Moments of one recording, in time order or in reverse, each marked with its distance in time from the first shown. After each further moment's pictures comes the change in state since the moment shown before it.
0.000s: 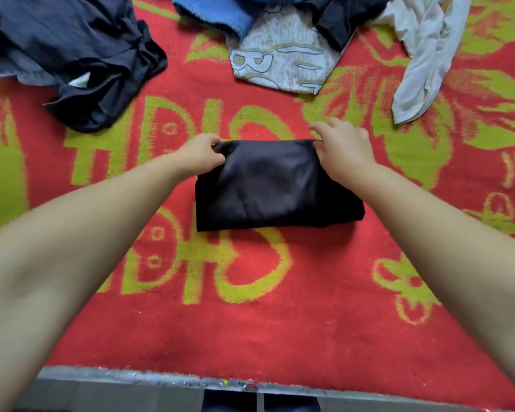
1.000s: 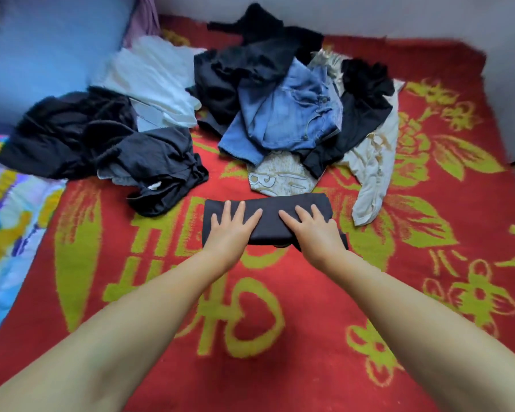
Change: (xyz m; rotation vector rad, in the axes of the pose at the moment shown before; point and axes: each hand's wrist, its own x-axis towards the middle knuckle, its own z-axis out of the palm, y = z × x) left_hand -0.134 0.077 -0.049 0.650 0.179 0.210; right_hand -0.074 -0.073 -0.119 -0.317 -0.159 -0.123
